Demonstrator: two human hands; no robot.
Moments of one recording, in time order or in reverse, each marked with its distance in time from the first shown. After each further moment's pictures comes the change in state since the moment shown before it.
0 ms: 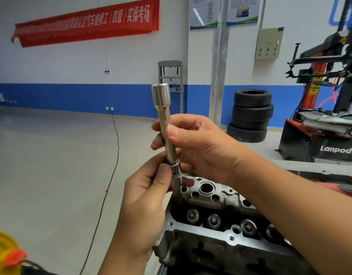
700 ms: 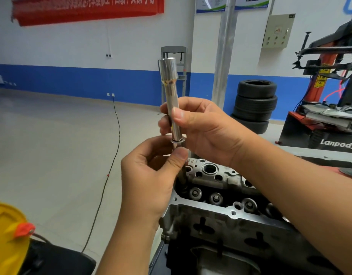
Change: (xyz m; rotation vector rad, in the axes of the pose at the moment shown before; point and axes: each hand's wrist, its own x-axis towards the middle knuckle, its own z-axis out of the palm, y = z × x) left_hand -0.001 -0.002 -0.001 0.156 0.198 0.098; right_hand 0.003 0.008 -0.004 0.004 -0.017 -0.002
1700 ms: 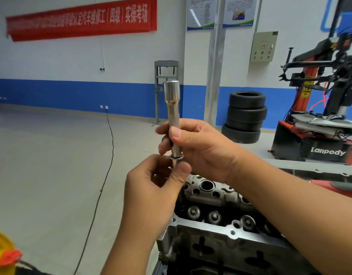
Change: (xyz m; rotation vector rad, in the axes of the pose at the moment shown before) left_hand 0.007 0.002 -0.001 0.184 -0.111 -0.014; right_hand 0.000 -0.001 0.001 -0.031 0.032 0.029
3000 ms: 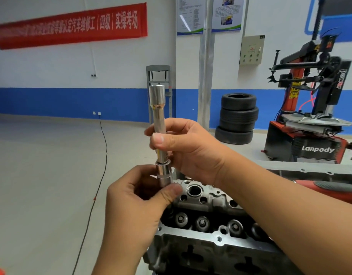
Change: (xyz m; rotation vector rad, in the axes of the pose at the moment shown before) left_hand -0.005 0.001 -0.001 0.043 -0.022 -0.019; right_hand 0.000 -0.005 0.002 0.016 0.088 -0.041
